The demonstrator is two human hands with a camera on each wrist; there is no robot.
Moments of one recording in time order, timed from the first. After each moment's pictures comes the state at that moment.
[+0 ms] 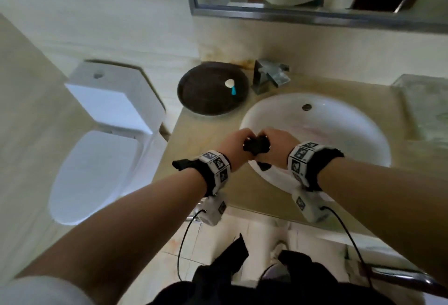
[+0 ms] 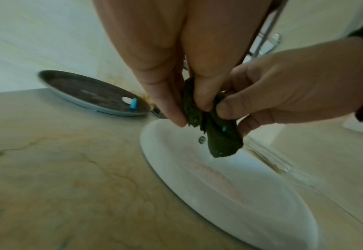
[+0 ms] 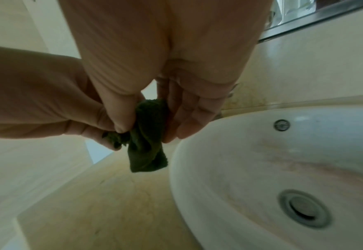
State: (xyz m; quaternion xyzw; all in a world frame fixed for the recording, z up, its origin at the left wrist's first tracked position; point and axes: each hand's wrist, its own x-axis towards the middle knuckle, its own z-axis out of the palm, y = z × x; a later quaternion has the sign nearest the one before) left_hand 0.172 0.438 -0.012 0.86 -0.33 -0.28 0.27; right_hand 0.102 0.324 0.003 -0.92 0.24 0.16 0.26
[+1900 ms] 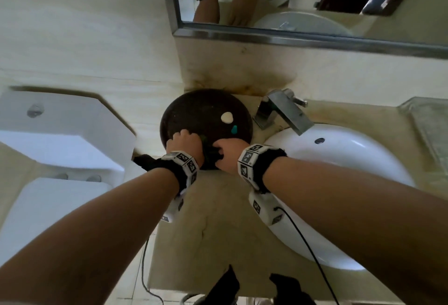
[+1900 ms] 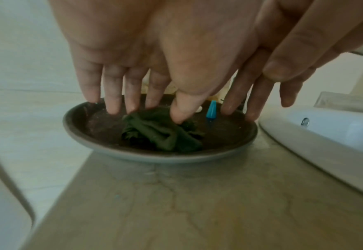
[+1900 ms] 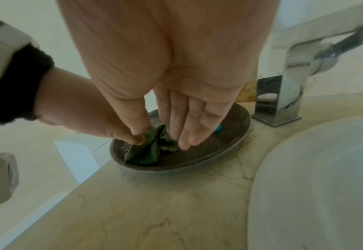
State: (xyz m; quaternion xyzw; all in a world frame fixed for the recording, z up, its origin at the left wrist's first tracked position) left_hand 0.440 0.394 -0.087 0.92 -0.35 -0.17 -0.07; right_hand 0.343 0.304 -0.054 -0.90 0.25 0.25 0.27
